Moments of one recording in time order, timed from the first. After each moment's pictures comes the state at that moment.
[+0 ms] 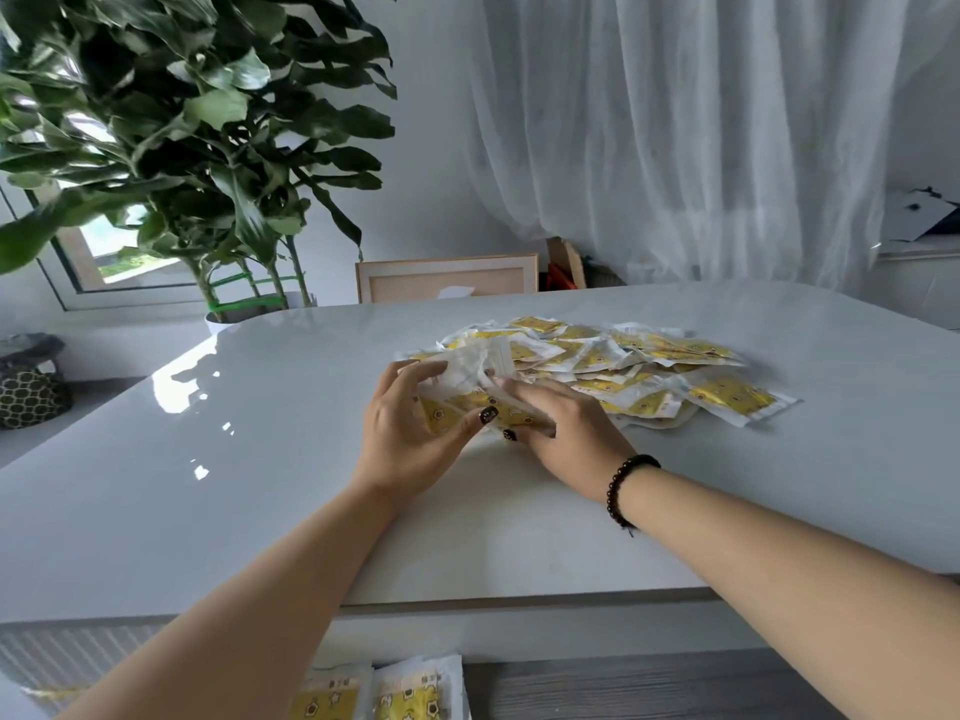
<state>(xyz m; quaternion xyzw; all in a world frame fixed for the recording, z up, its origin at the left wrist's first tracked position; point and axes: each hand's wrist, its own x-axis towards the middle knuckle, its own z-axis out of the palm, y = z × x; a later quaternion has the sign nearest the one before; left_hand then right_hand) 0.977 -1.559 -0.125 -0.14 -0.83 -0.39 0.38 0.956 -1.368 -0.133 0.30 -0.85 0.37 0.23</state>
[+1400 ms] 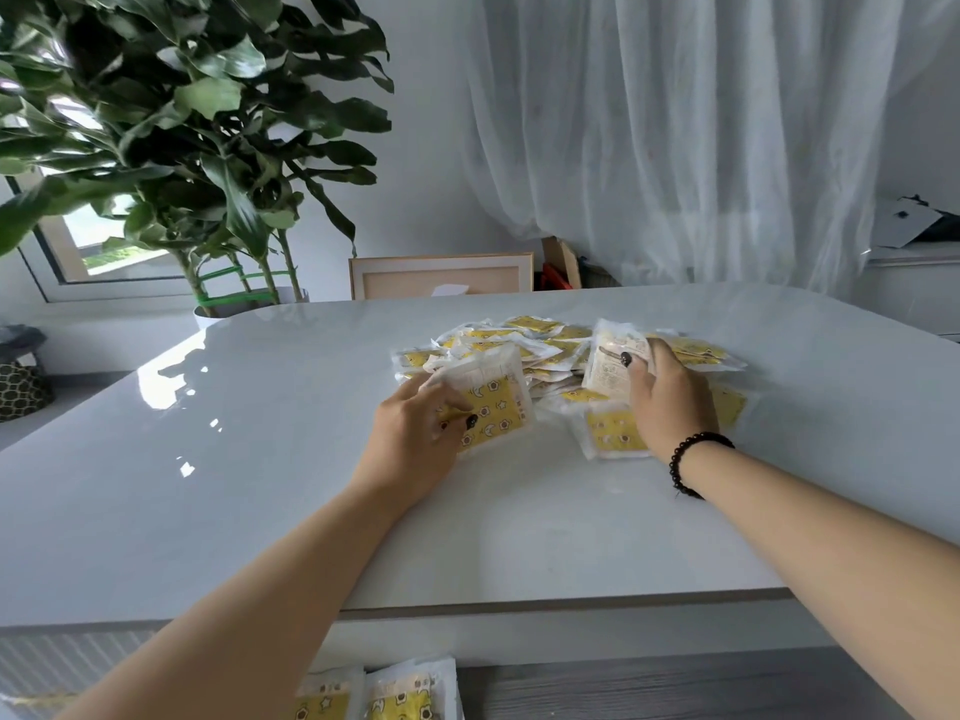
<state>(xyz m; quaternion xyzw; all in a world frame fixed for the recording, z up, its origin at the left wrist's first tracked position) 0.967 -1.558 -0.132 -0.15 -0.86 -0.34 0.34 0.931 -1.303 -0.120 0.00 -0.89 0.31 0.33</state>
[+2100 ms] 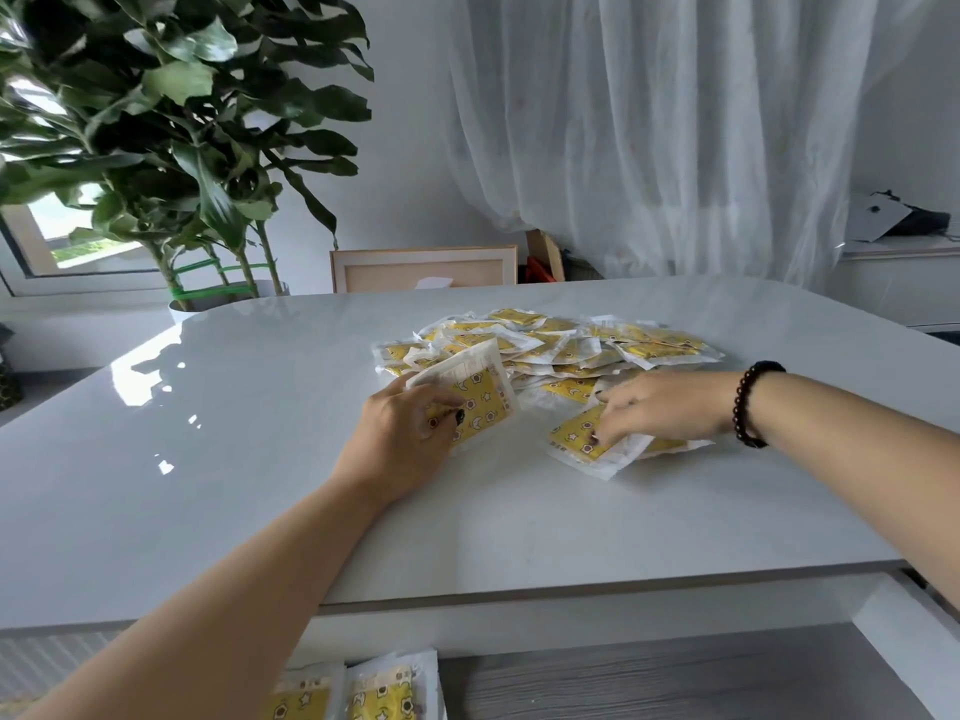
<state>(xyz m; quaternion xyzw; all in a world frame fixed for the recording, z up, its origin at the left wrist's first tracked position) 0.973 -1.551 -0.131 -0.17 -0.87 -0.32 0.34 0.965 -1.285 -0.061 0.12 -0.98 0.08 -0.15</state>
